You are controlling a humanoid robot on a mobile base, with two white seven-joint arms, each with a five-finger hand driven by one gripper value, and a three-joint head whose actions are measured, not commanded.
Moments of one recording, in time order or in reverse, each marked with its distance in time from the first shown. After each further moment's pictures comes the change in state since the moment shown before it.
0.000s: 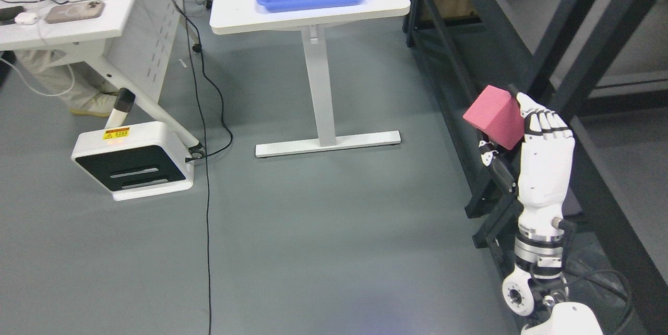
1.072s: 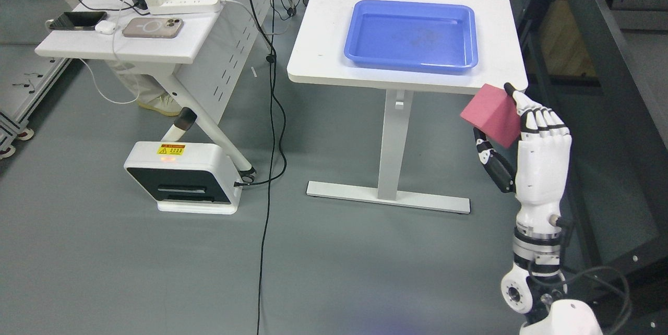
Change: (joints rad) left arm 0.000 0.000 0.000 0.000 0.000 0.000 0.000; right arm -0.009 0.000 0.006 0.004 0.009 0.000 0.002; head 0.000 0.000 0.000
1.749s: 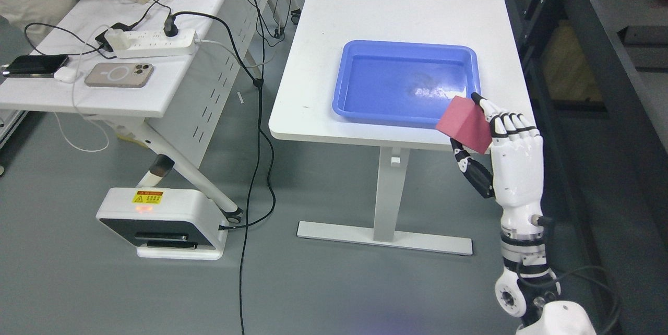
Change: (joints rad) left arm 0.000 0.000 0.000 0.000 0.000 0.000 0.000; right arm 0.005 0.004 0.030 0.006 0.061 -0.035 0.110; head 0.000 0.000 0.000
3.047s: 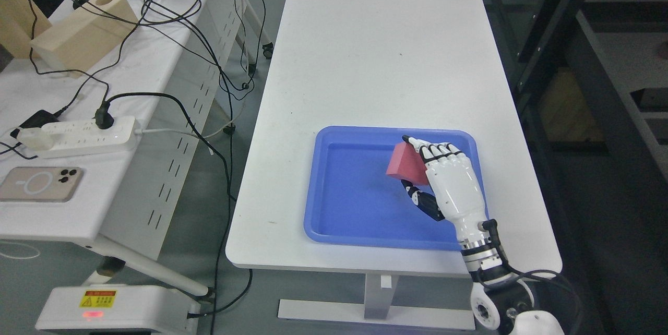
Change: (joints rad) left arm 0.000 0.000 0.000 0.000 0.000 0.000 0.000; right arm 0.031 0.056 0.053 0.035 0.062 0.003 0.312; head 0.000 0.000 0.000
